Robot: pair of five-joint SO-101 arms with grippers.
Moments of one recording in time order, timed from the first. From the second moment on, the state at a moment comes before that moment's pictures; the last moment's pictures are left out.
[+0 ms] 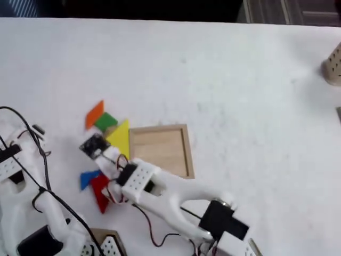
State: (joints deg) left arm -41.0 -23.6 54.2 34.9 19.6; right arm -61.2 5.8 32.4 43.2 -9.5
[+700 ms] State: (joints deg) left arm -38.0 -23.6 54.2 37.1 18.4; right arm -25.5 -28.2 38.6 70.1 5.3
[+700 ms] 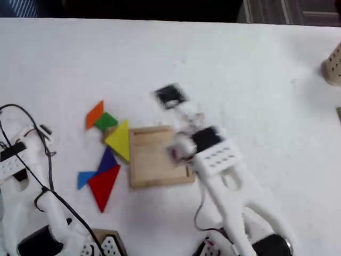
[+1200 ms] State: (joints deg) left arm -21.1 -26.8 59.0 46.6 2.9; right arm 4.1 -44.1 66.4 56.4 16.7
